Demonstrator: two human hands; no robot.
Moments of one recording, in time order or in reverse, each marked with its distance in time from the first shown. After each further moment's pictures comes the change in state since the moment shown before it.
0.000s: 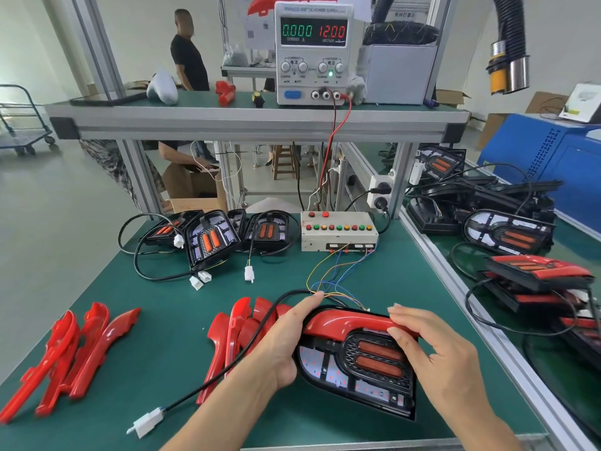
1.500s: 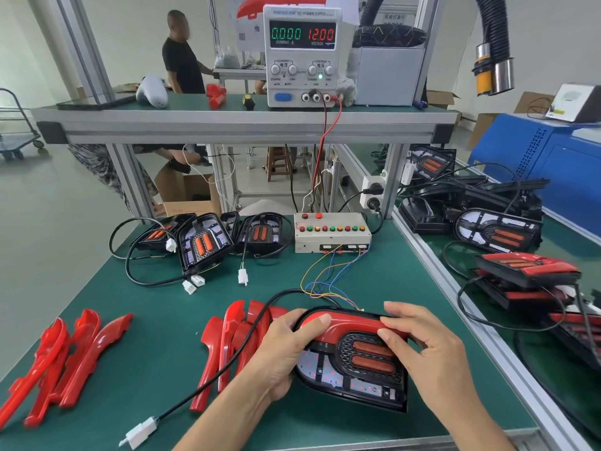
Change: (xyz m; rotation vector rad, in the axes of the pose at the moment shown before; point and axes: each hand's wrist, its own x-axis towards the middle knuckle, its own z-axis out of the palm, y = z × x) left_hand -0.007 -0.017 -0.003 0.122 -0.031 0.315; right_hand -0.001 0.007 0.002 0.197 -0.076 0.260
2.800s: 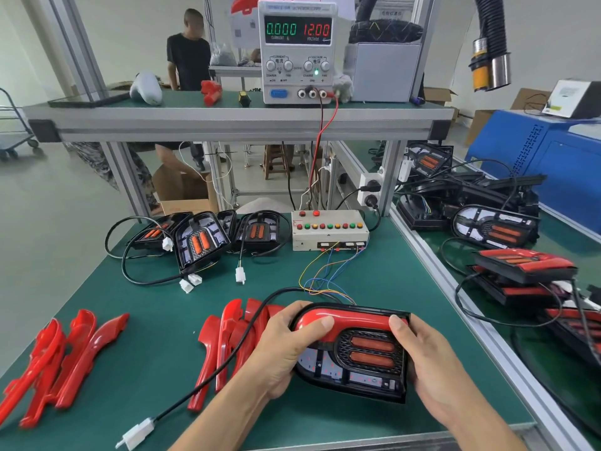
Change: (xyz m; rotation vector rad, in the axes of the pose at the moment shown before) left_hand -0.004 0.002 0.001 -0.043 -0.058 0.118; right_hand 0.000 -0.008 0.003 0.693 -0.185 0.593
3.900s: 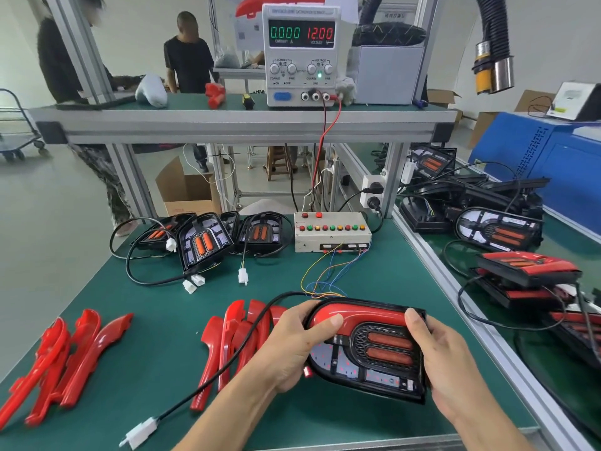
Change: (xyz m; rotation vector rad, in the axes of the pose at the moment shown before) left_hand 0.009 0.002 0.005 0.024 -0.145 -0.001; right_hand -0.005 -0.018 0.003 -0.075 0.130 -0.062
